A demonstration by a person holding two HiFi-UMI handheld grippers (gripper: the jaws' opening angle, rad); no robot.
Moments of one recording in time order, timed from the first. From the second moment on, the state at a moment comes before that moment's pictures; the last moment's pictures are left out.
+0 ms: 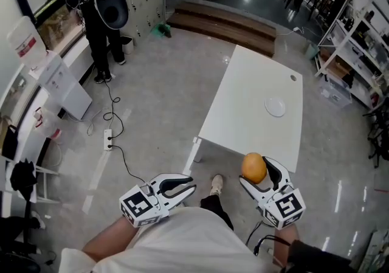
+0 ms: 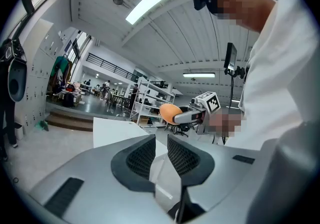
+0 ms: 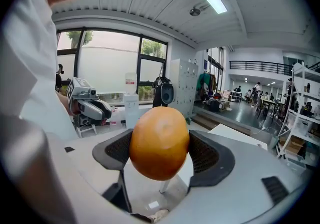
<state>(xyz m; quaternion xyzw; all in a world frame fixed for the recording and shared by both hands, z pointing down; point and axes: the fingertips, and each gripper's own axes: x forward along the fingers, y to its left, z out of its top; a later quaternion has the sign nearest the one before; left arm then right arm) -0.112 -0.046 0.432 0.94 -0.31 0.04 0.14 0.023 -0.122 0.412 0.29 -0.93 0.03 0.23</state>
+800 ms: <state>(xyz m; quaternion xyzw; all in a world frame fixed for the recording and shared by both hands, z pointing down) -0.135 -0.037 0.433 0.93 -0.33 0.03 0.14 0.002 -0.113 0.404 0.28 -0.94 0.02 0.22</state>
